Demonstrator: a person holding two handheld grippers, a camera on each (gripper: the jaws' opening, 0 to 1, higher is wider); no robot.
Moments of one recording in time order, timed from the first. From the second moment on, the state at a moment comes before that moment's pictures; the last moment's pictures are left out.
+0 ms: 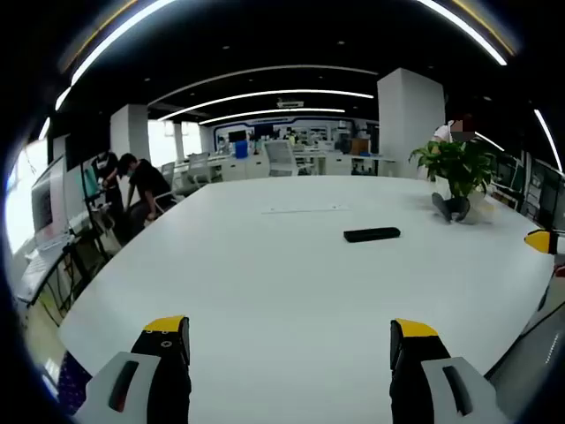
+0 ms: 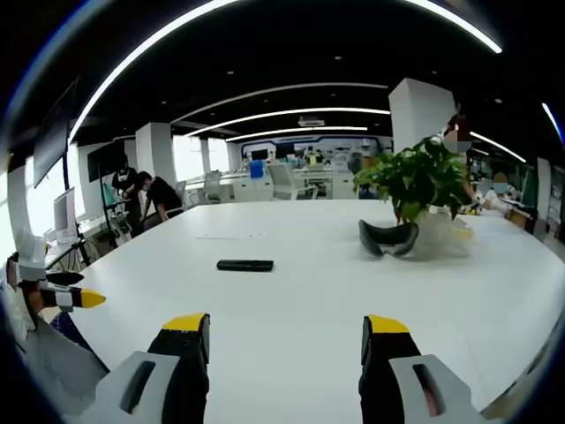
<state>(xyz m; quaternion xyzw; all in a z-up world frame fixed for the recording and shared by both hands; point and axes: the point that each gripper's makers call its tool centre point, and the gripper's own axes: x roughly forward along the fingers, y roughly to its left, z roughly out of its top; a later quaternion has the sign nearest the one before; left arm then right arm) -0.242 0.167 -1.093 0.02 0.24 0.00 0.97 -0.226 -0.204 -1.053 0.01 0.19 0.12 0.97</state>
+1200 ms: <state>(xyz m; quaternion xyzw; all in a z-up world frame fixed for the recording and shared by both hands) -0.240 0.155 -1.094 0.01 0.25 -0.03 0.97 -0.227 -0.203 -1.049 0.03 0.18 0.13 0.97</state>
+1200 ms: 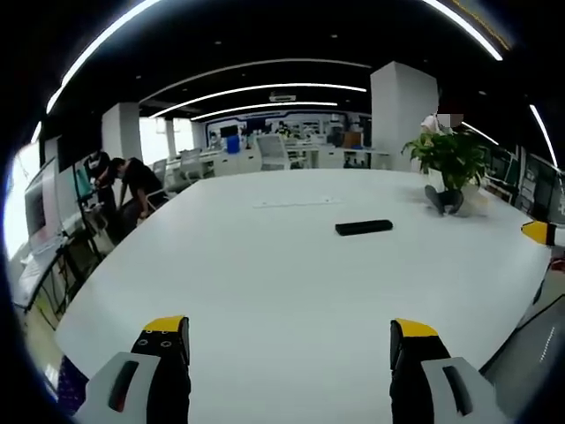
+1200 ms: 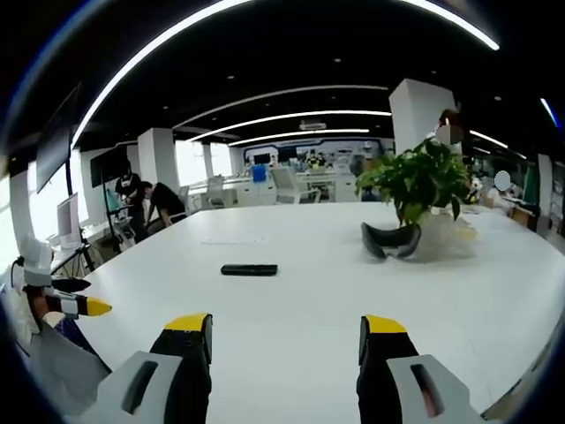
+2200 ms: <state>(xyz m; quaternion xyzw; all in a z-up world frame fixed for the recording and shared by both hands) -0.227 0.135 -1.073 0.05 0.24 -0.07 0.97 -0.226 -0.198 -1.054 0.03 0.19 0.15 0.97</state>
